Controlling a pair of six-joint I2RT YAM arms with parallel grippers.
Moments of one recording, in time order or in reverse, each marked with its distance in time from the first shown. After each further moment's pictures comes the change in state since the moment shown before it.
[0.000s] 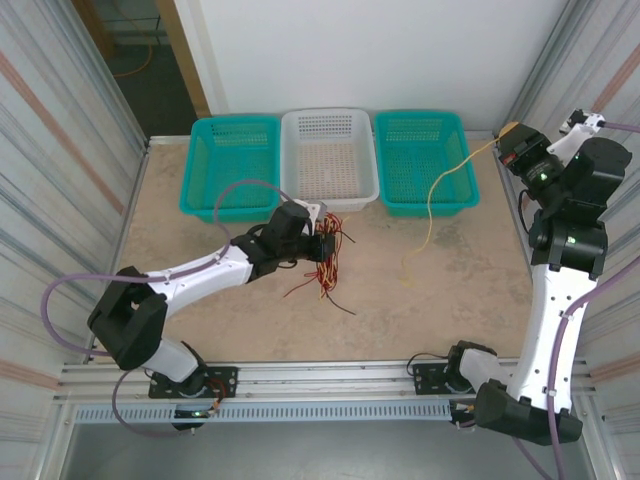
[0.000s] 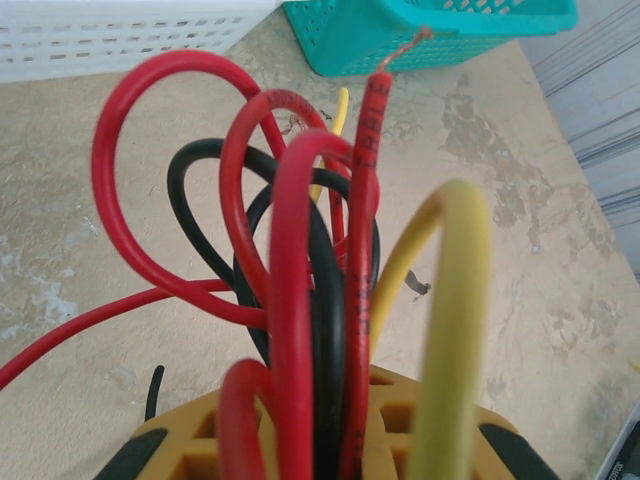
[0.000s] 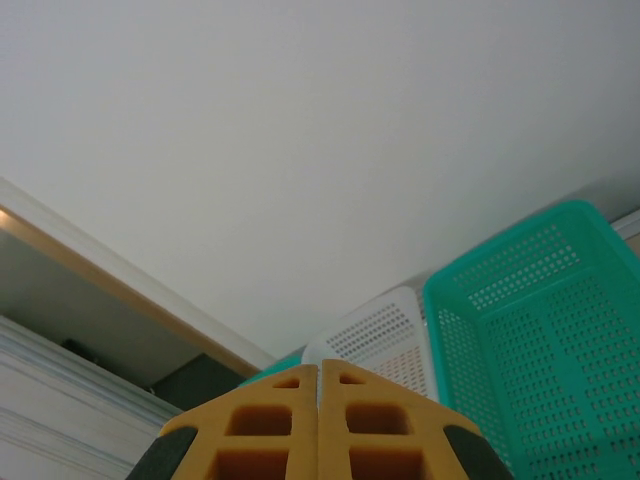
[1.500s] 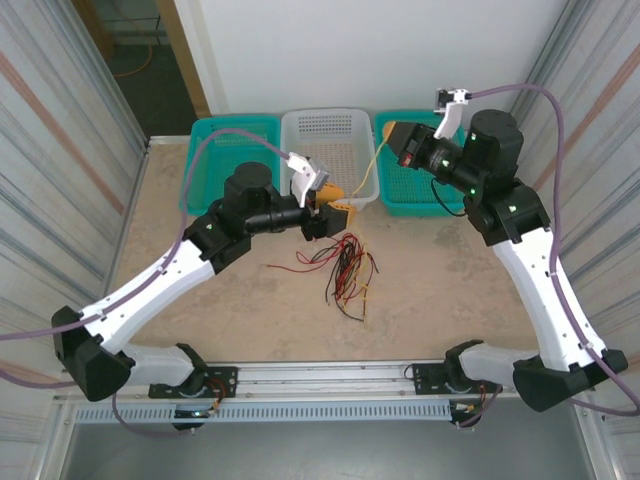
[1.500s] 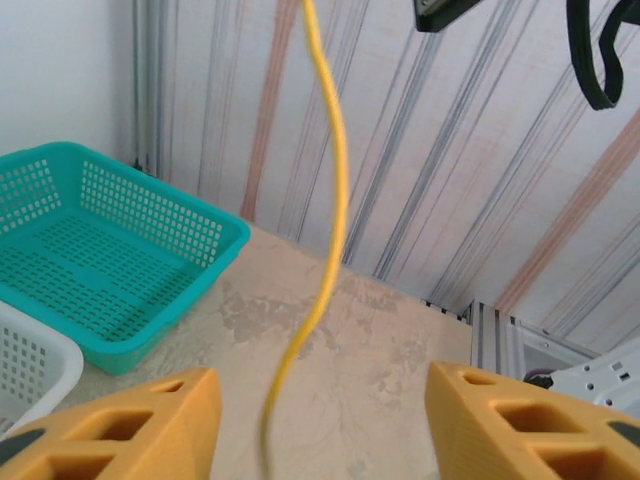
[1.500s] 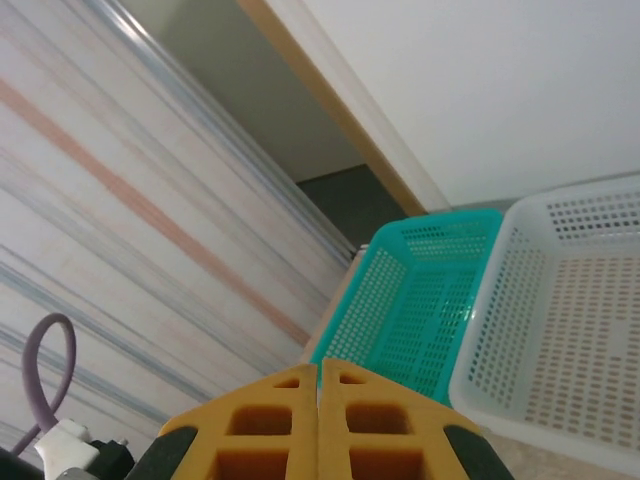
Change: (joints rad) left arm 0.010 -0.208 0.300 -0.036 0.340 0.408; right arm 0.694 0.204 0.125 0.056 0.135 -0.076
